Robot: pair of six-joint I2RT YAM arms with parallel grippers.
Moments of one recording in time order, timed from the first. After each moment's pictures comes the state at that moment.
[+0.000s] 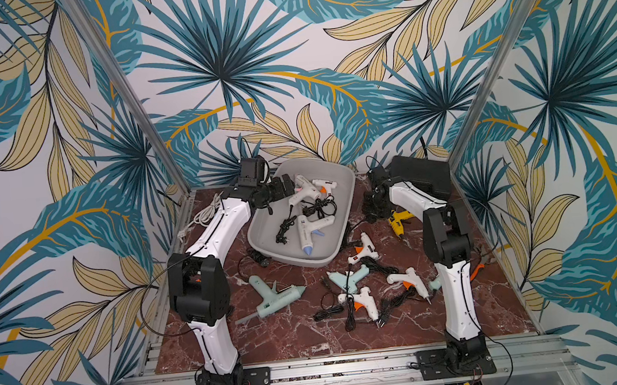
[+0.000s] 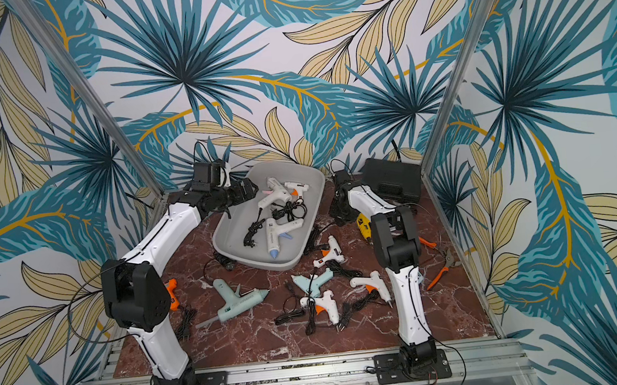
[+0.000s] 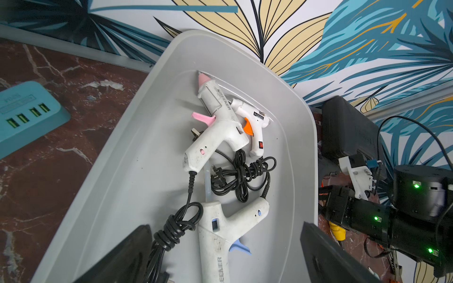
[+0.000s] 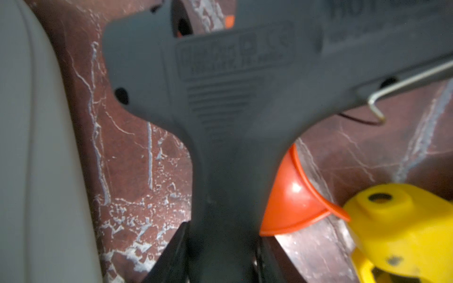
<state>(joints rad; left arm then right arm) -0.23 1.86 1.68 -0.50 0.20 -0.49 0.20 2.31 1.90 -0.78 0.01 0.60</state>
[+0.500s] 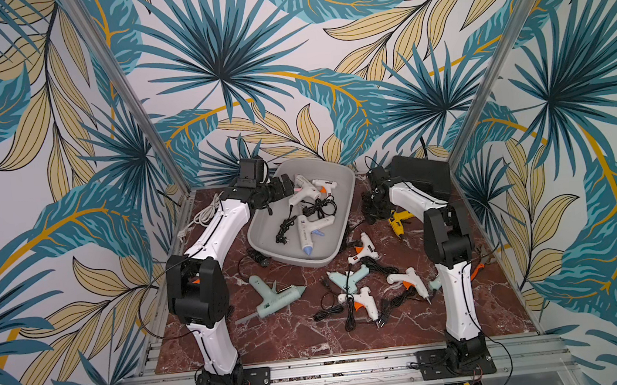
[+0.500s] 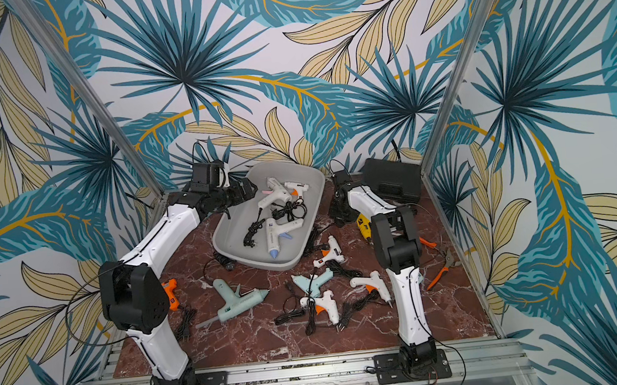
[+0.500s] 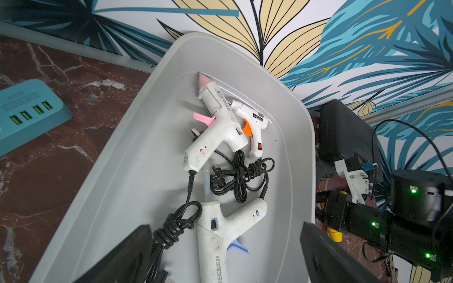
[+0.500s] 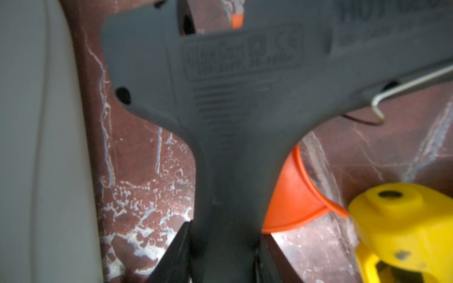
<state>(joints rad) -0.23 1.84 1.66 -0.48 0.21 -0.51 0.21 2.27 1.83 -0.75 -0.01 0.53</state>
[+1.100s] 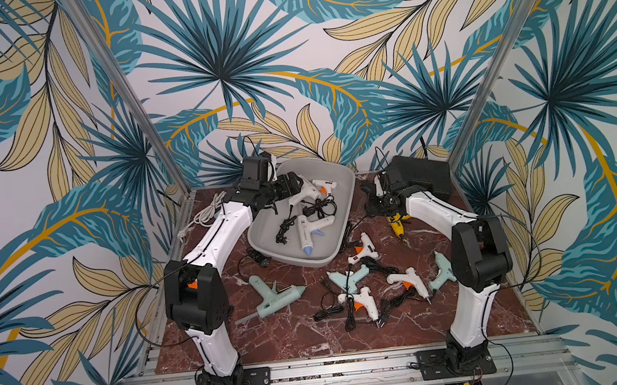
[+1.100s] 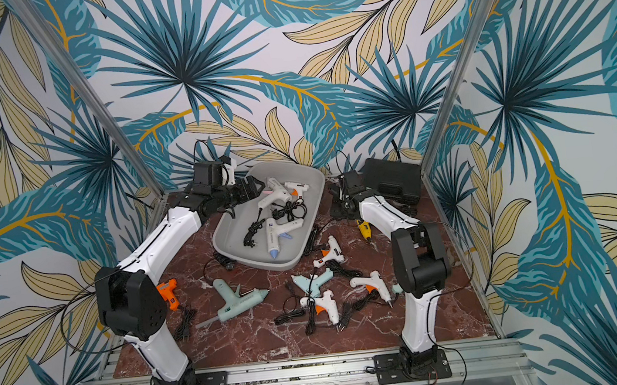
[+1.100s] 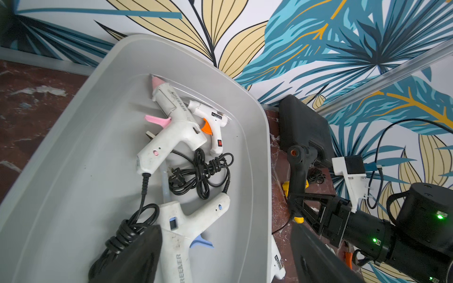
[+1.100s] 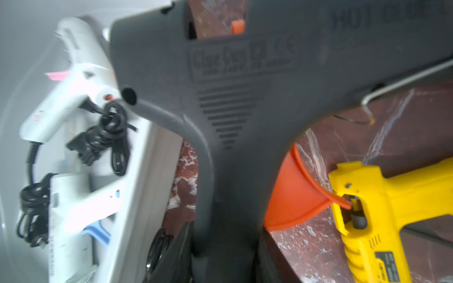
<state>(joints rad) -0.28 1.80 1.63 -0.41 0.32 -0.53 0.23 1.91 1.47 -0.43 -0.06 0.40</state>
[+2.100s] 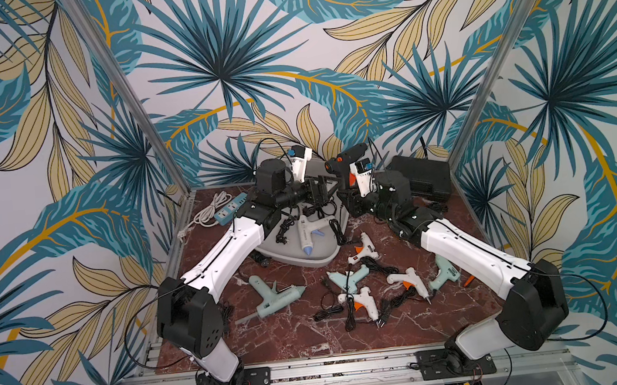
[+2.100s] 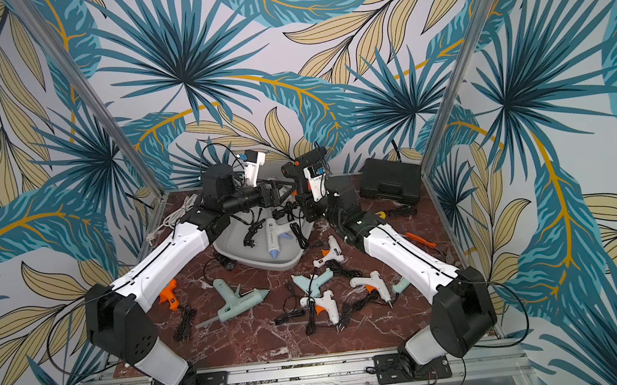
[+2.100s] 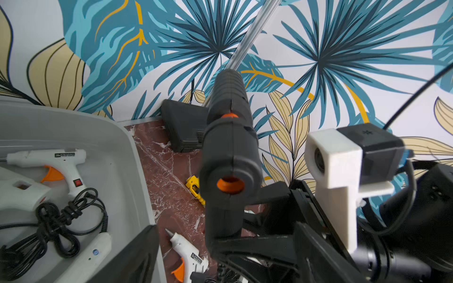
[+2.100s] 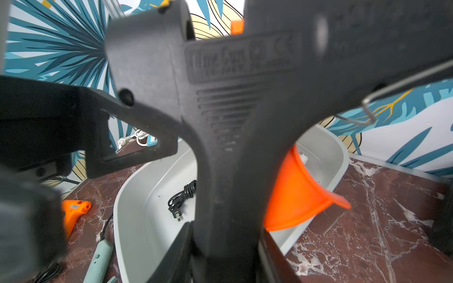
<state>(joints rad) -0.45 1.65 1.47 -0.03 0.59 -0.51 0.50 1.49 1.23 -0.04 -0.08 0.15</state>
